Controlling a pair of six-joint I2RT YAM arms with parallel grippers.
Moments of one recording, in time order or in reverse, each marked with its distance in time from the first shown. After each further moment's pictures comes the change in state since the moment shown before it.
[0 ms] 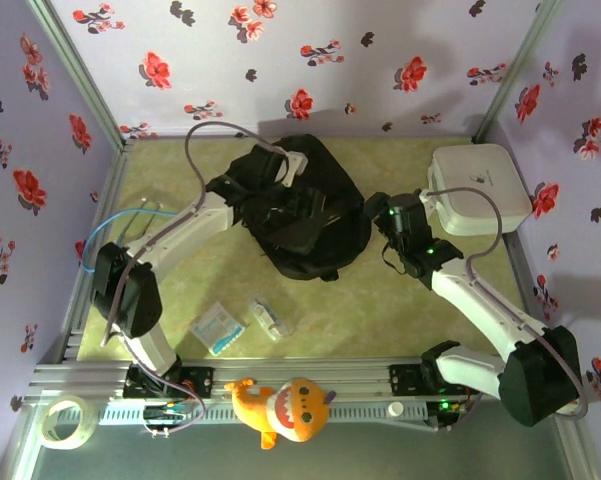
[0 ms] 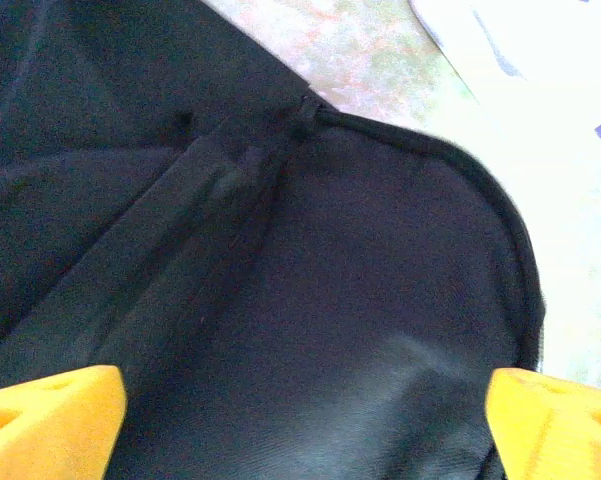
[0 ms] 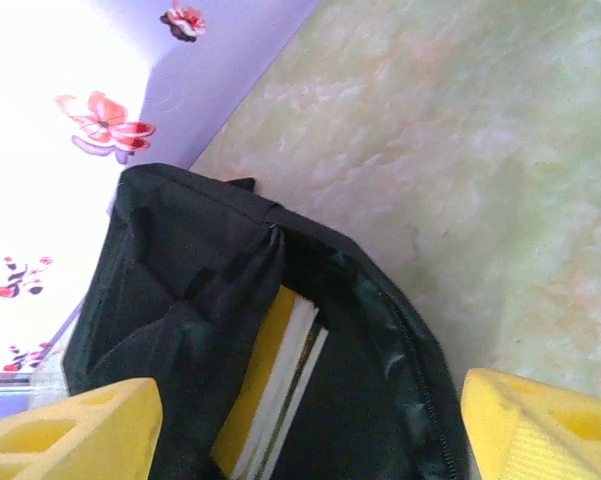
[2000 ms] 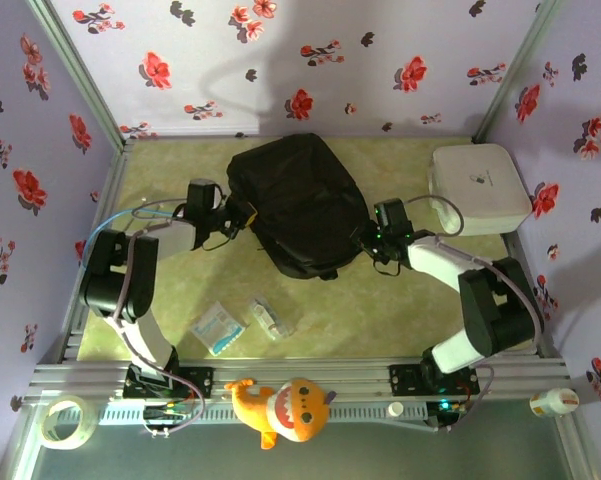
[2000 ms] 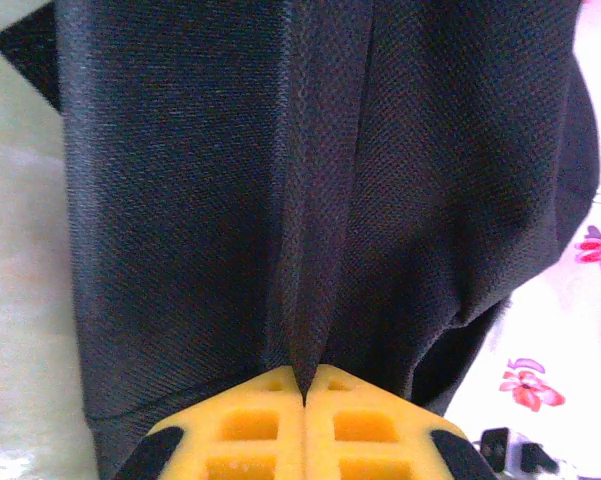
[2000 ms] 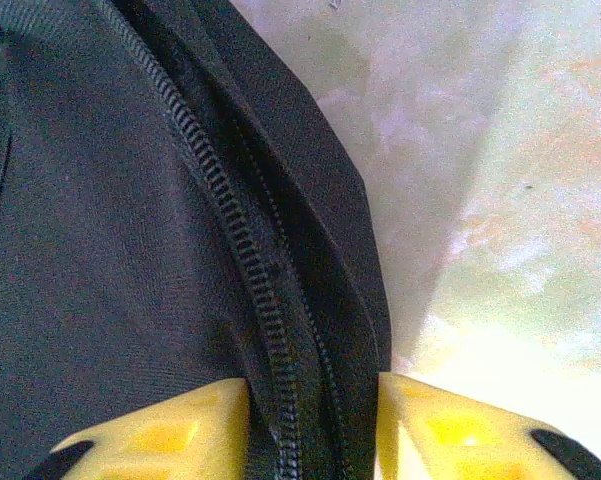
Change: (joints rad) left arm 0.383 0.064 -0.532 0.678 0.318 -0.817; right arm -0.092 0.394 -0.016 0.082 -0.420 -0.071
